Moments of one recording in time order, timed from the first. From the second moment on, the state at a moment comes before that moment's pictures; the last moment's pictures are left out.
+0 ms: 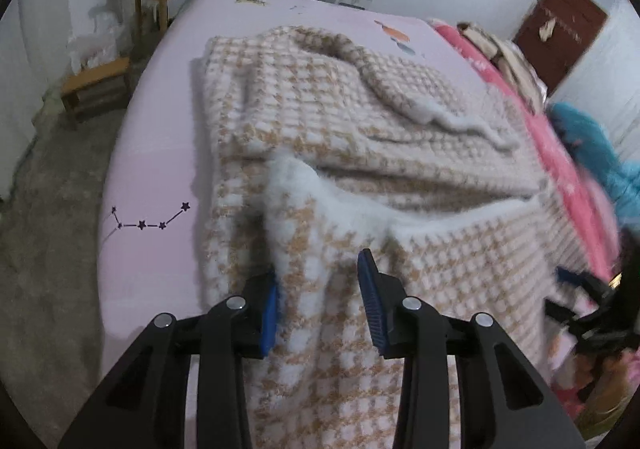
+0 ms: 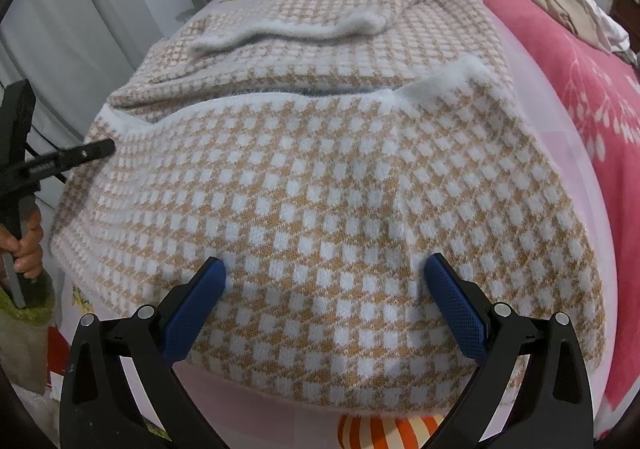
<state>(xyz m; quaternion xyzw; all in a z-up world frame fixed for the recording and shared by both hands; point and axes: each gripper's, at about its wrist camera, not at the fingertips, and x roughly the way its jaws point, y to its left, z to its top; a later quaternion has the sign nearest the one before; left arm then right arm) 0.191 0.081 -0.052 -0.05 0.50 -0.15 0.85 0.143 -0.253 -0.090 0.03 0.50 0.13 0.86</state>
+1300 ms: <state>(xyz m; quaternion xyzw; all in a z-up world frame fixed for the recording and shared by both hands) 0.181 0.059 -0.041 0.06 0.46 -0.10 0.88 0.181 -0.362 -0.060 0.10 0.46 0.12 0.87</state>
